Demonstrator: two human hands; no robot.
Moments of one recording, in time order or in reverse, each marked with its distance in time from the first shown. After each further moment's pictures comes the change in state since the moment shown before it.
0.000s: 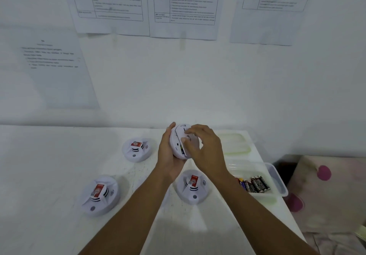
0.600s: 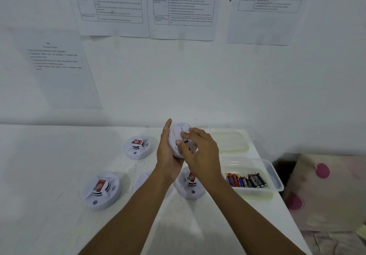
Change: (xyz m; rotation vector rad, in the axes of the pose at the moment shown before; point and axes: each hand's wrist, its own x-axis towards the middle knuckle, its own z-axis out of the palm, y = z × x) left_hand -0.009 -0.008 -0.003 0.072 0.094 0.123; right_hand -0.026 -0.023 0.000 -0.031 0.028 0.048
